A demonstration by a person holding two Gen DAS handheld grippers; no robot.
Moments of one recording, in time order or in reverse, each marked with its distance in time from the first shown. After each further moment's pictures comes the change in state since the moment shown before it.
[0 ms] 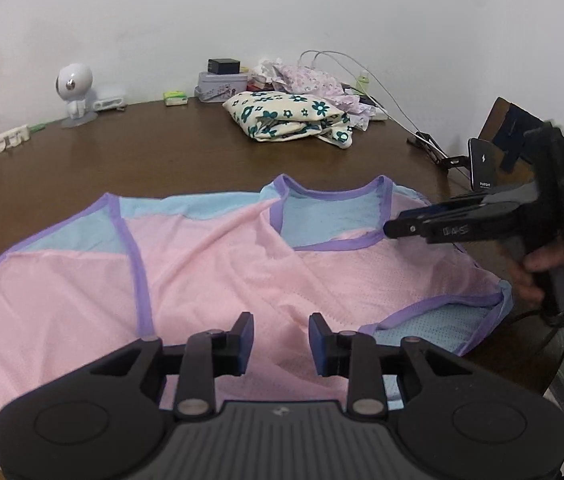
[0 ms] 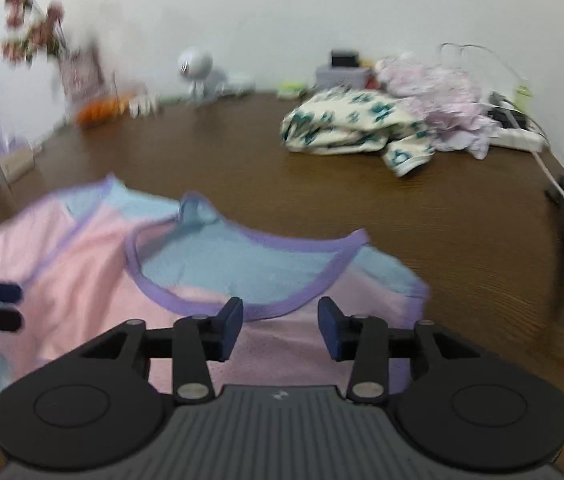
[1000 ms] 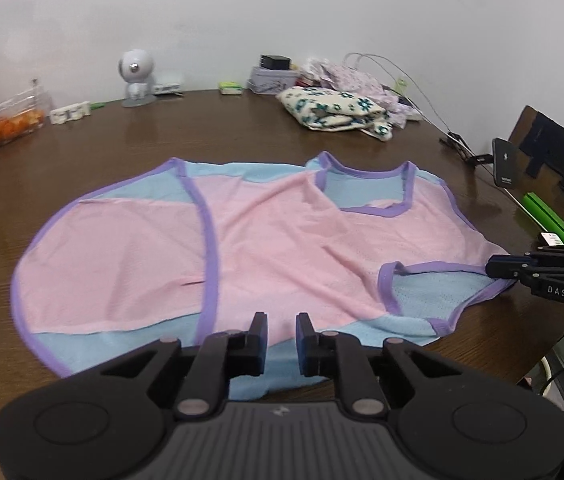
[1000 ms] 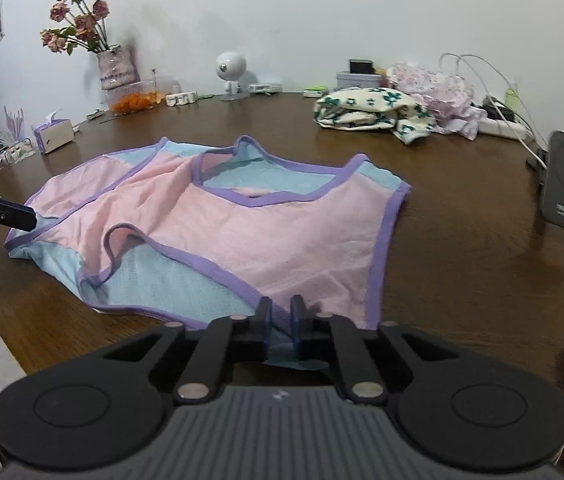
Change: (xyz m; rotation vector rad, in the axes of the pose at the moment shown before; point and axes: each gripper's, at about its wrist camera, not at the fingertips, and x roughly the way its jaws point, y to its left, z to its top) left arm -0.047 0.007 -0.034 -0.070 0.011 0.099; right arm -0.084 0.016 -0.092 -0.014 -0.082 0.038
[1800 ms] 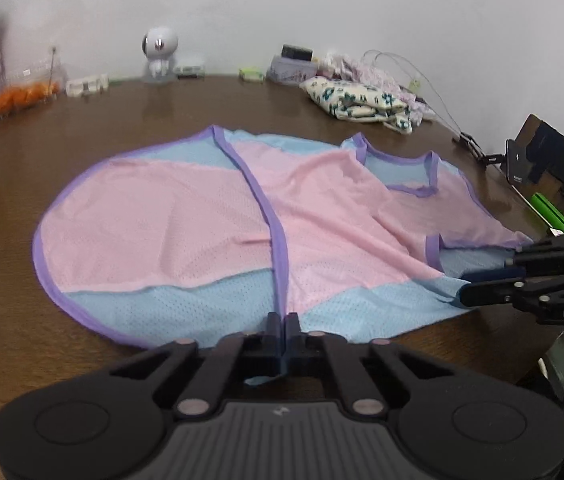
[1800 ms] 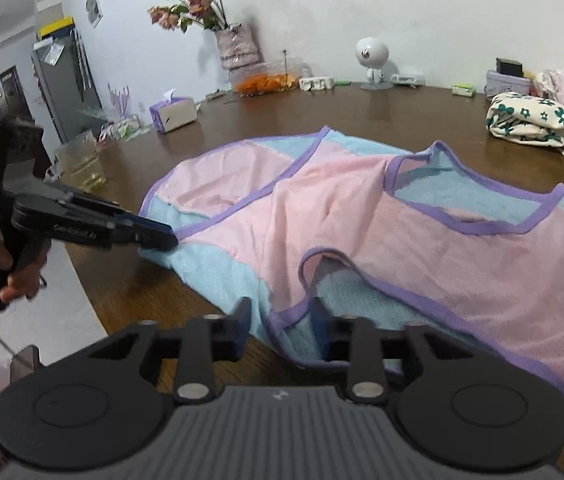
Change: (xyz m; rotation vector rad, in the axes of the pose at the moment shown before) left arm -0.004 0.054 -0.035 -0.043 -0.014 -0.010; right arm 0.037 0.100 0.029 -0.116 0.067 0.344
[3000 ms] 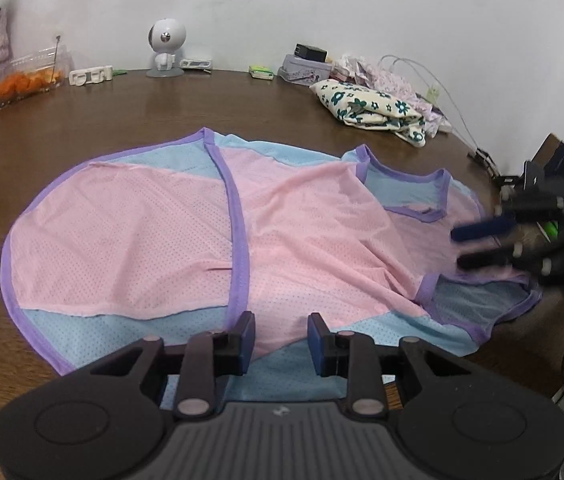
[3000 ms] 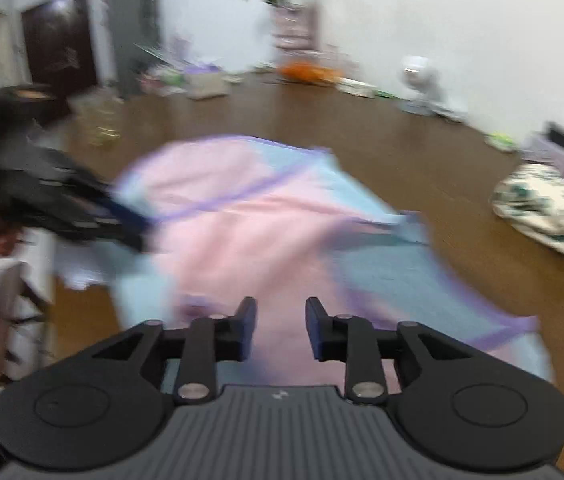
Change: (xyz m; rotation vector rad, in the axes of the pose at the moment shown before) left arm 0.029 -0.019 0.018 -0.080 0.009 0.001; right arm 0.007 -0.060 0.055 -0.293 0.077 0.095
